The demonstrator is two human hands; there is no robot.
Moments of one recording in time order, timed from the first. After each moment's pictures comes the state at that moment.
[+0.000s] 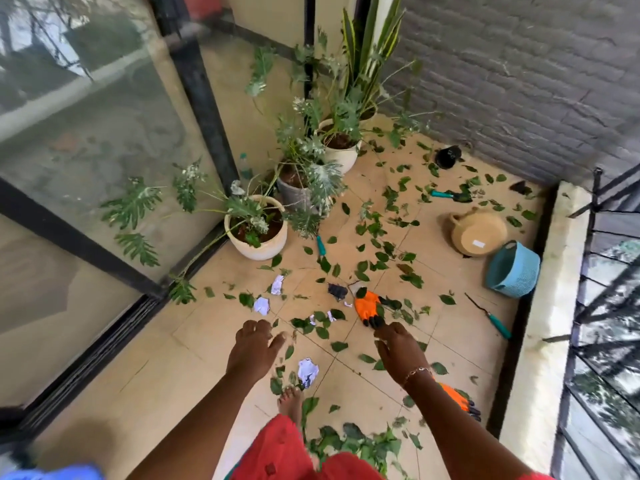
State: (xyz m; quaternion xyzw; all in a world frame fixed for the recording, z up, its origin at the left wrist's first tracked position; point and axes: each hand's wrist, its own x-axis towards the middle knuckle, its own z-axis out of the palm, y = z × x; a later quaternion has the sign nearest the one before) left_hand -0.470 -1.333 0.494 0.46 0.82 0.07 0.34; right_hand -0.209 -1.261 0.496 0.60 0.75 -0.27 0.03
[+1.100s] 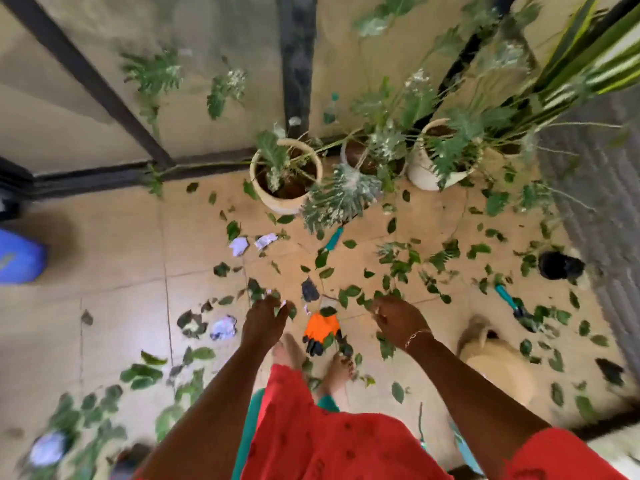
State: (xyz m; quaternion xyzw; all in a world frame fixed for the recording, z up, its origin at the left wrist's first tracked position) left_hand -0.294 -1.081 0.428 0.03 0.89 0.26 0.37; right_hand -0.180 -0.857 0.458 0.22 0.90 -0.22 0.29
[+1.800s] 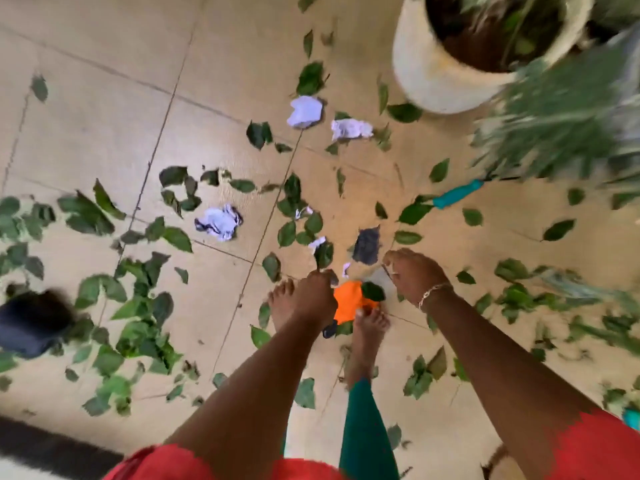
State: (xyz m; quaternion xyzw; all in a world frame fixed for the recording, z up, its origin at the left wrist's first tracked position) left_hand -0.240 -1.063 0.018 -0.17 0.84 0.20 0.47; right_hand -0.310 -0.870 0.064 -0.08 0.89 -0.07 0.43
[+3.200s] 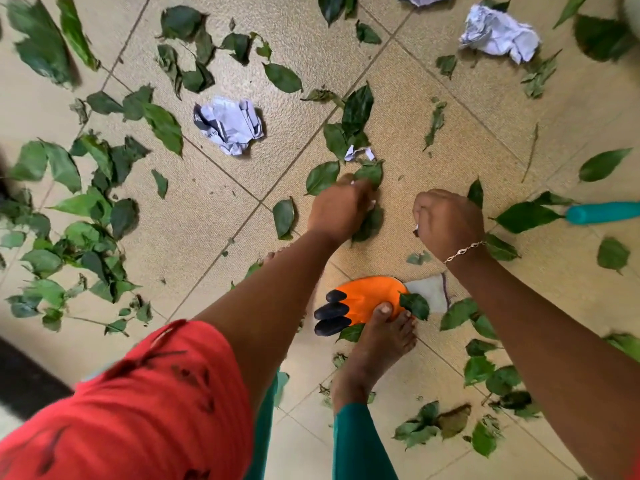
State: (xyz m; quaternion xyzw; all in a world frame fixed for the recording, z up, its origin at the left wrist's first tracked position) left_hand -0.293 -1.073 -0.128 -0.12 0.92 0.27 0.25; right_hand -0.347 -0.903 -0.115 -0.25 0.91 -0.25 0.20
